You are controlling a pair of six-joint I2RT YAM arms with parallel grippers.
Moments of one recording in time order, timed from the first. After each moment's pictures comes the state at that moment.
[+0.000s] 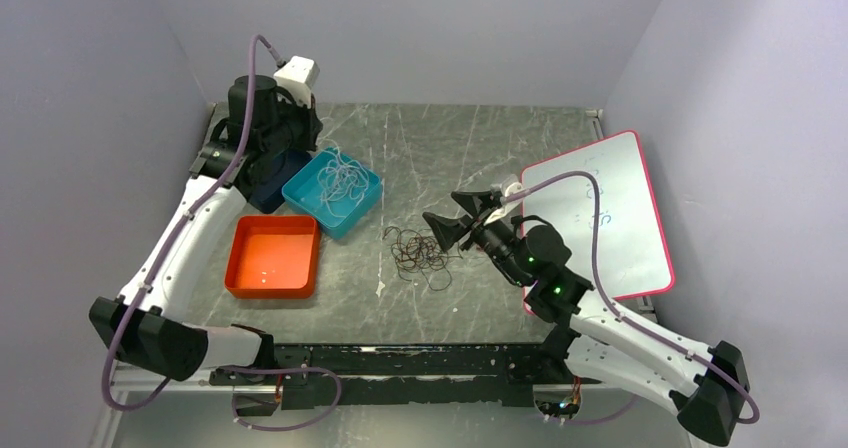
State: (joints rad) left arm -0.31 1.30 1.43 -0.49 0.06 -0.02; right arm 0.87 0.80 0.54 0.41 0.10 0.13
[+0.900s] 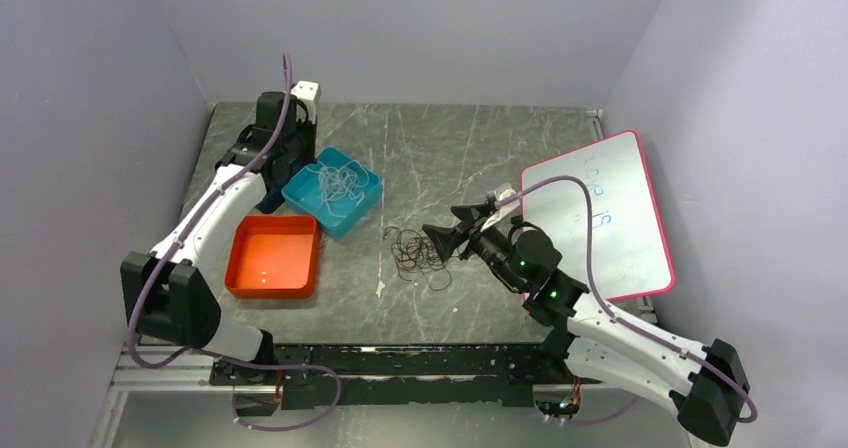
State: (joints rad) left arm -0.26 1.45 1.29 -0.41 -0.10 -0.02; right arm 0.87 0.79 0.46 0.37 0.12 0.23
